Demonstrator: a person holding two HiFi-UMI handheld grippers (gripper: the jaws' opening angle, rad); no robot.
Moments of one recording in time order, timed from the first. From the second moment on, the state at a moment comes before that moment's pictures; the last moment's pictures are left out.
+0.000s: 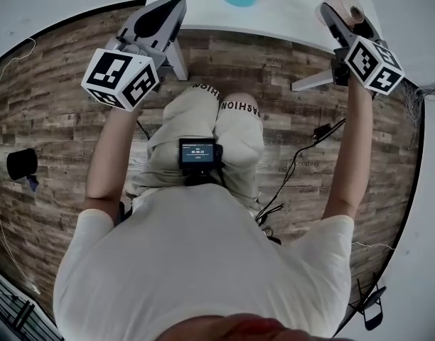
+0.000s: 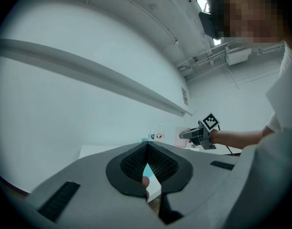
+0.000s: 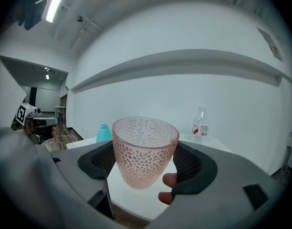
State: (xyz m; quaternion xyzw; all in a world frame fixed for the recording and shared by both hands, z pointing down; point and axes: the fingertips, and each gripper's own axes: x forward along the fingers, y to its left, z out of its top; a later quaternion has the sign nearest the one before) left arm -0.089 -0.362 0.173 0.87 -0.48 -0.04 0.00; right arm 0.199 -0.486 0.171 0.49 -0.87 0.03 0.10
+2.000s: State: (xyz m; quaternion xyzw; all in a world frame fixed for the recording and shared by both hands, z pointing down) left arm -0.088 -0.345 0.214 0.87 -0.48 -0.04 0.06; right arm 0.254 -0.446 0.187 0.56 -0.82 -0.04 0.05
